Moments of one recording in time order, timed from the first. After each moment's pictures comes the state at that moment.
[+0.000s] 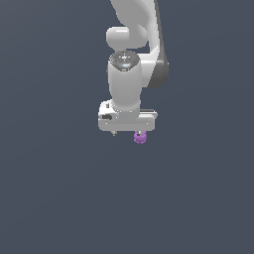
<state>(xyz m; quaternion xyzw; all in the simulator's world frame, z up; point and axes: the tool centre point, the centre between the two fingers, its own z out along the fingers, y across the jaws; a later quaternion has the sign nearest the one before) 0.003 0.000 0.187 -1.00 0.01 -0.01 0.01</state>
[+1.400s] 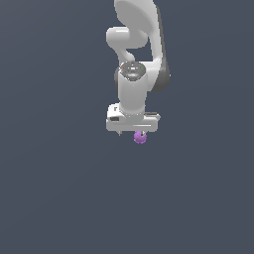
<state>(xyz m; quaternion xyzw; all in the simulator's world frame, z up) -0.022 0.020 0.152 -1.00 0.02 0.00 0.01</state>
